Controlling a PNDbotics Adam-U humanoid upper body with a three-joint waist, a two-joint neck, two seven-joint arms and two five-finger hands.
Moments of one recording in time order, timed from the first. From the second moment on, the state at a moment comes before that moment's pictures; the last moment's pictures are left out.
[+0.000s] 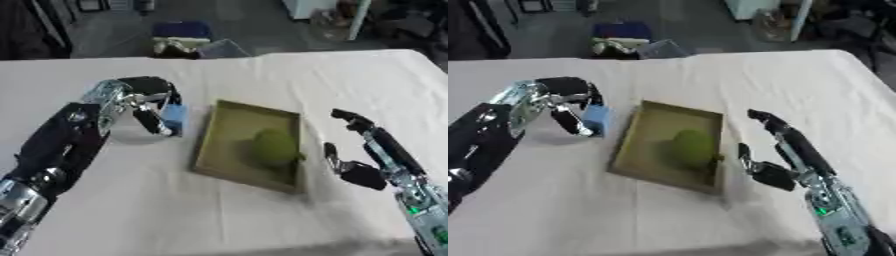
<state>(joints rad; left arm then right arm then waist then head) -0.81 0.45 -0.26 -0.88 -1.00 -0.43 -0.39 -0.41 -0.26 0.28 -1.36 0.60 -0.28 0.07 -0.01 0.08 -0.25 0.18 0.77</state>
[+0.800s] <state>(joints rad) -0.89 0.35 -0.32 -1.01 -0.84 -0.42 -0.44 -0.41 -0.26 0.28 -1.36 0.60 -0.28 0.08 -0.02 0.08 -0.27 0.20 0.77</state>
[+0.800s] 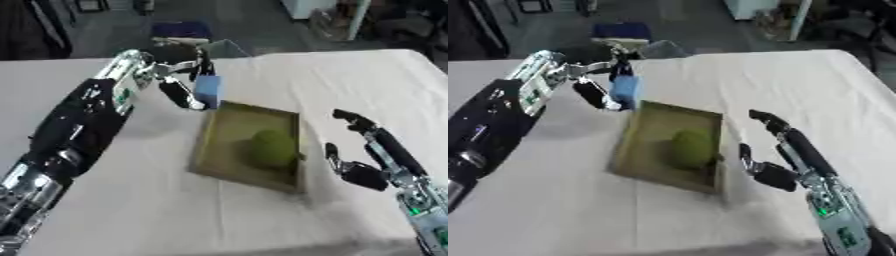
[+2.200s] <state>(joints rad) -0.57 0.52 -0.23 -1.51 -0.55 -0.28 -0.38 -0.41 -0.26 0.28 -1.36 0.60 -0.27 0.07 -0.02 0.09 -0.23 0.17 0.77</state>
